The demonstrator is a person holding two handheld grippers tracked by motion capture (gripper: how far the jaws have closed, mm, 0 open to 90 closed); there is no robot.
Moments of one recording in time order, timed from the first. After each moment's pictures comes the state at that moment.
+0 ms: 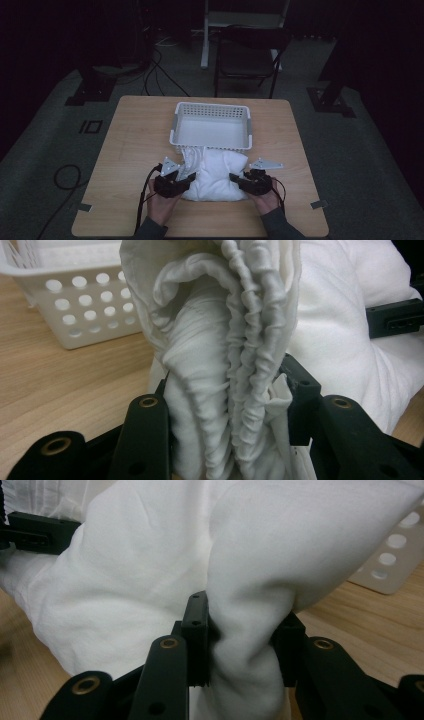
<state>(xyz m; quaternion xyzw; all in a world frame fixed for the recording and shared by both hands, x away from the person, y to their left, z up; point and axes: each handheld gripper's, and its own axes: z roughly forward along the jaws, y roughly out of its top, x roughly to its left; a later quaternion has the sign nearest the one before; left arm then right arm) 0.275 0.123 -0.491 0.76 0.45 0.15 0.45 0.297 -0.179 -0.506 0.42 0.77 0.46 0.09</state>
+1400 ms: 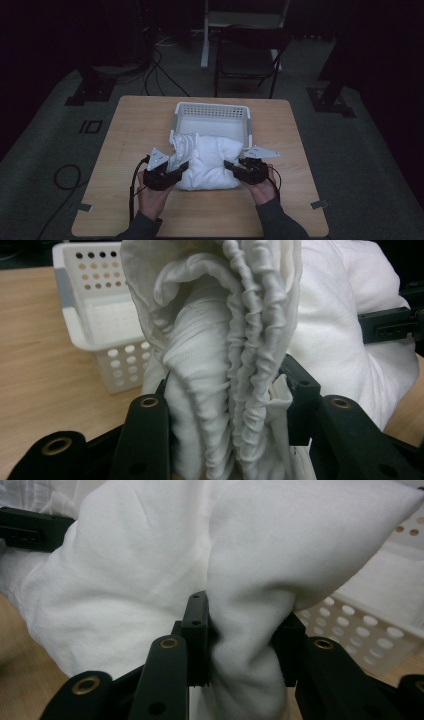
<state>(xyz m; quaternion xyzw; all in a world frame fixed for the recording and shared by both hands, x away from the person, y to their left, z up) 0.275 0.143 -0.448 0.73 0.44 0.19 0.48 0.310 -0.159 -0.461 0.38 0.78 0.48 0.13</state>
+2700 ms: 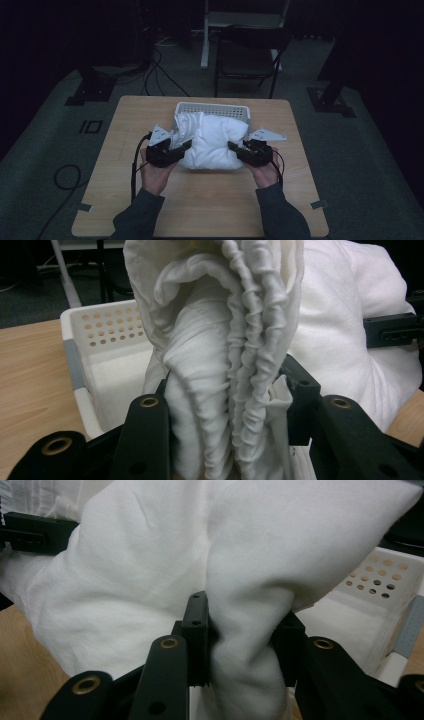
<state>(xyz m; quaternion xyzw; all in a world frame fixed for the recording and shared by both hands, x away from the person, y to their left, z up) 0.322 0.139 -0.412 0.73 0.42 0.20 0.50 0.340 -0.164 -0.423 0.39 0.75 0.50 0.17</state>
